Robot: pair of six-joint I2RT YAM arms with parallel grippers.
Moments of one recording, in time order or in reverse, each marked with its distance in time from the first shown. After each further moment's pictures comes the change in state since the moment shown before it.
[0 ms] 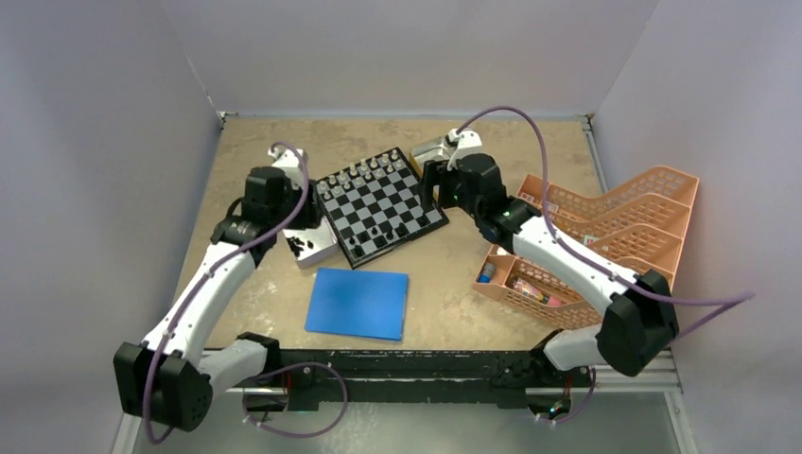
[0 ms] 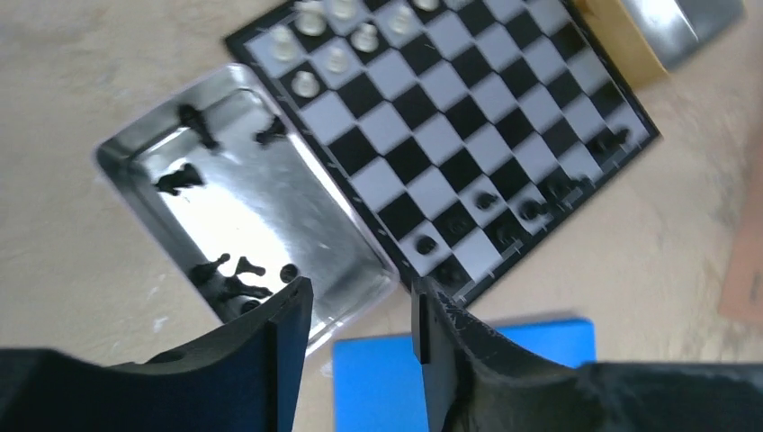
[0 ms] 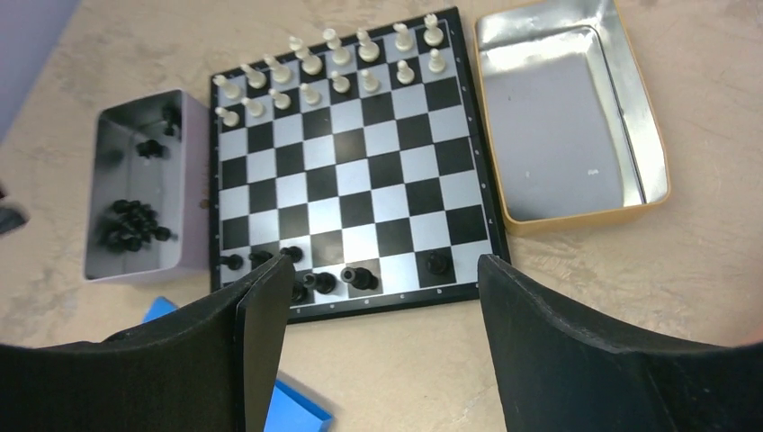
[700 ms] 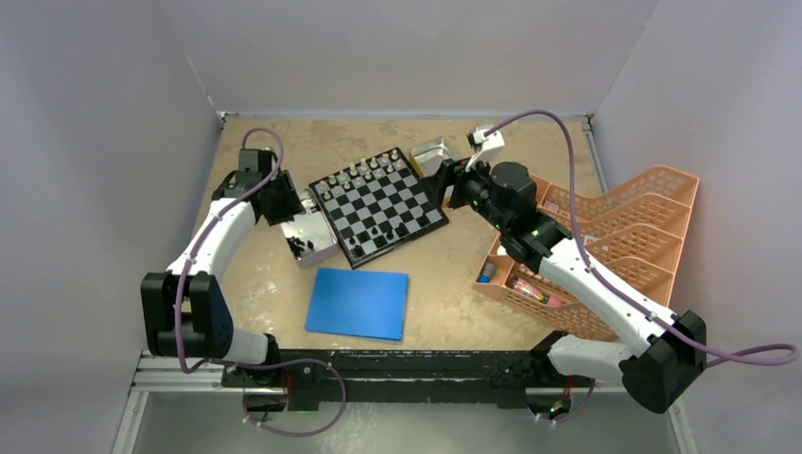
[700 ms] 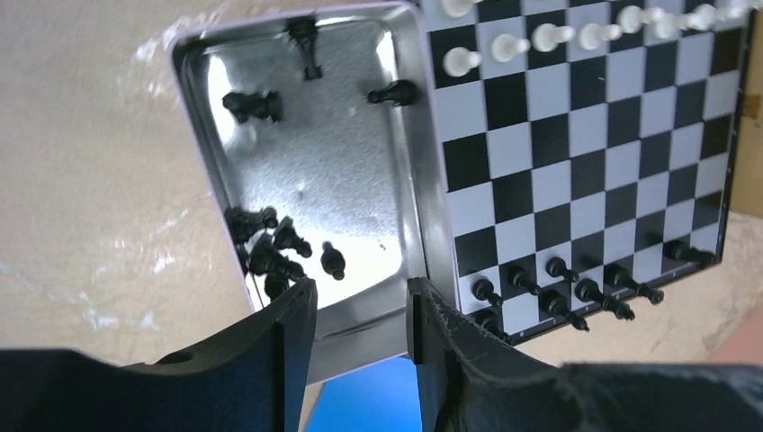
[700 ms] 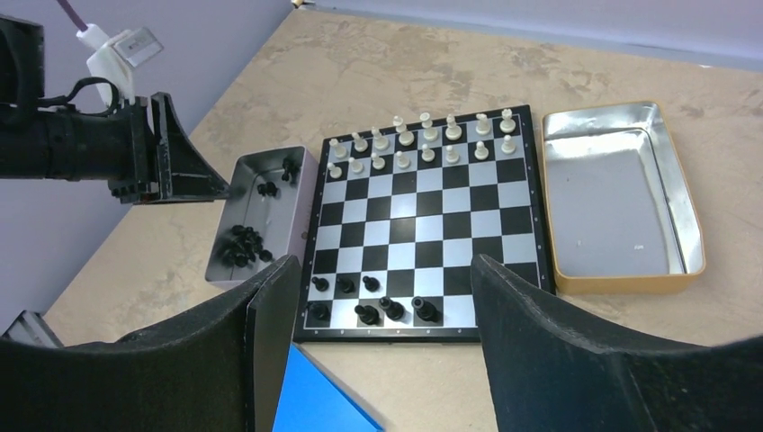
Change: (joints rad) left arm 0.263 0.357 0.164 -0.101 0.042 -0.217; right arm 0.000 -0.242 -0.089 0.117 -0.134 0.008
